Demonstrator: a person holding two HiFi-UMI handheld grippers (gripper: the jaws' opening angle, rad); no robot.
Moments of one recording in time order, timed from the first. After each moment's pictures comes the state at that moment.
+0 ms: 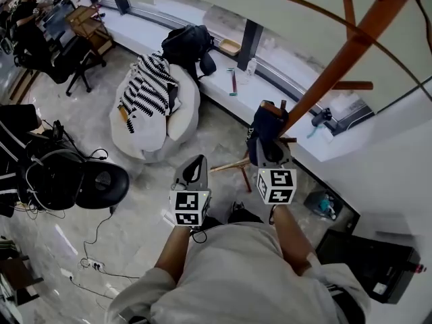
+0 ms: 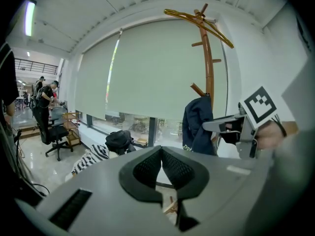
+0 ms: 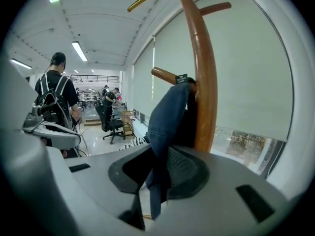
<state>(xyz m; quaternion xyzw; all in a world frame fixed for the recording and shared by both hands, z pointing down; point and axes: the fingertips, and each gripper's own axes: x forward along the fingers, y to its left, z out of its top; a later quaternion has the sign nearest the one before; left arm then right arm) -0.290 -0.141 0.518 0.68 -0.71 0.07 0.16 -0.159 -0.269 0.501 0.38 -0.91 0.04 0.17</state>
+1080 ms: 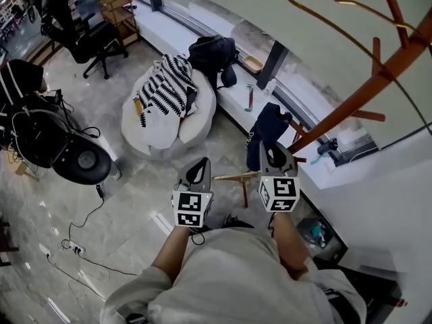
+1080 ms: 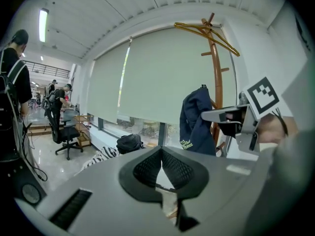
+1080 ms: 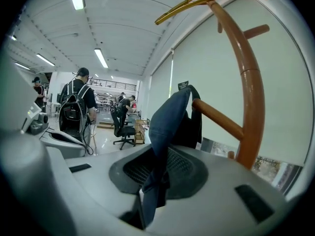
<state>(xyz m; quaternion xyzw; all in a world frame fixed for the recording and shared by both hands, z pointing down) -0.324 -0.116 0.502 0.64 -0.76 0.04 0.14 -0.222 -0.248 0.445 0.30 -0.94 -0.03 0.13</state>
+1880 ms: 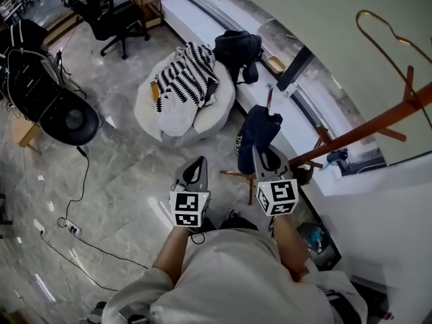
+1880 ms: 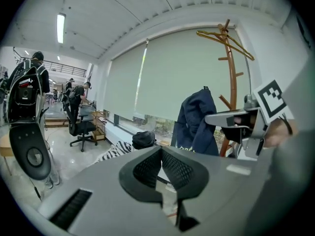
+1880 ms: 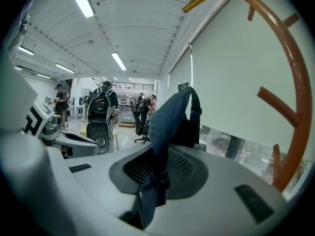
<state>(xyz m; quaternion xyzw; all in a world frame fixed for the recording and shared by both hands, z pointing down) -0.377 -0.028 0.522 0.57 -0.80 0.02 0.16 -0.295 -0.154 0.467 0.18 -0.97 -0.03 0.14</state>
